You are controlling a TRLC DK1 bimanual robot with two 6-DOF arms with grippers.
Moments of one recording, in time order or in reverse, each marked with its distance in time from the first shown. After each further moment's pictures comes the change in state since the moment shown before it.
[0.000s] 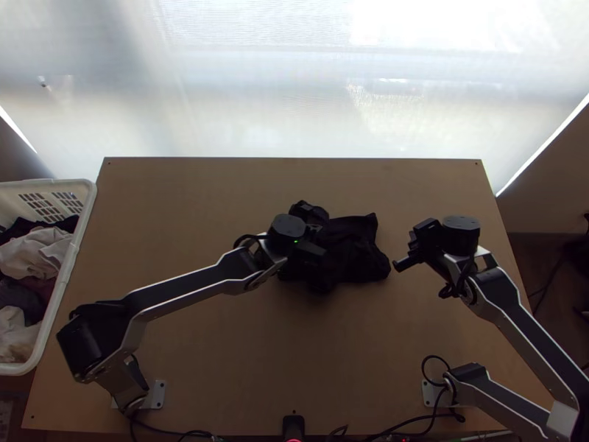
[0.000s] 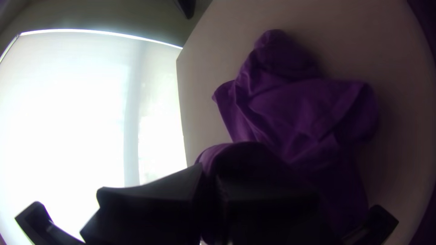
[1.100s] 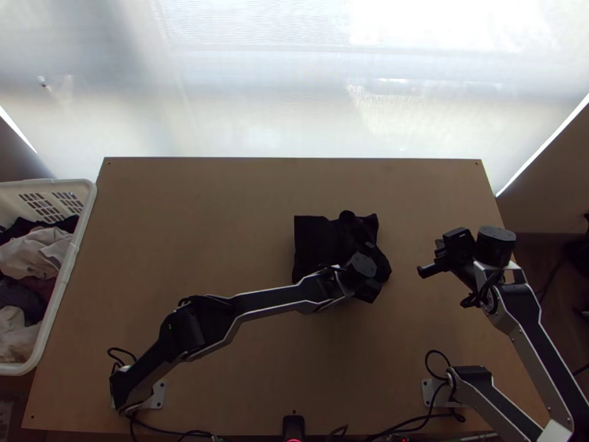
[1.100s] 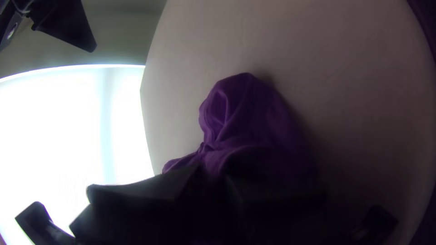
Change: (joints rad) left arm -0.216 0.504 0.401 0.023 -0.176 0.015; right arm -0.242 -0.113 -0.085 -0.031 -0.121 -0.074
